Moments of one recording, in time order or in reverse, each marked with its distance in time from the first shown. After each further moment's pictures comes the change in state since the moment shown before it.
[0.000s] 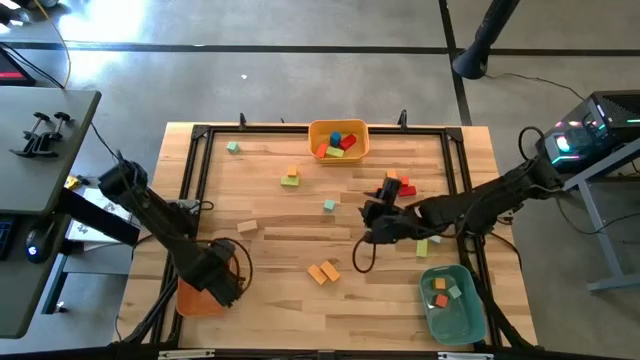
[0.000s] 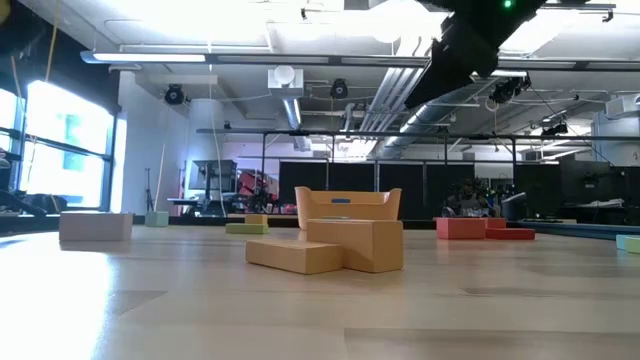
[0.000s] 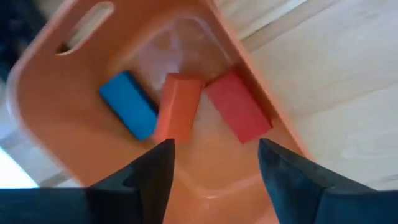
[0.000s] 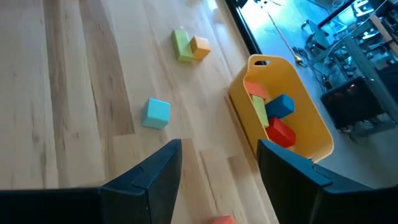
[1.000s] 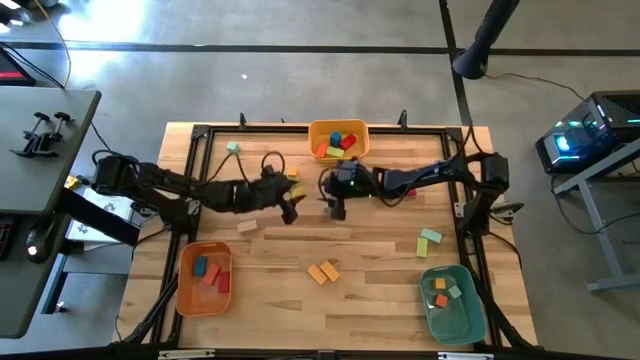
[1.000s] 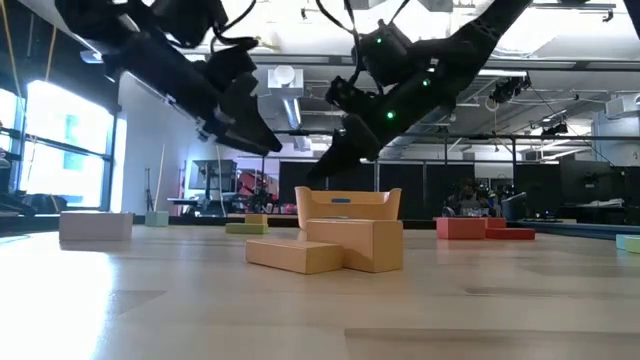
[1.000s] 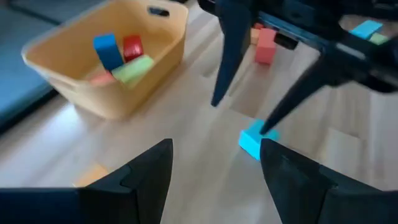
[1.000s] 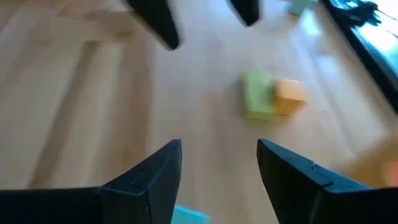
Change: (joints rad) left arm 0.805 -0.121 -0.461 1.486 -0.523 1.579; right arm -0.476 0.401 -0.002 0.725 -0.792 -0.329
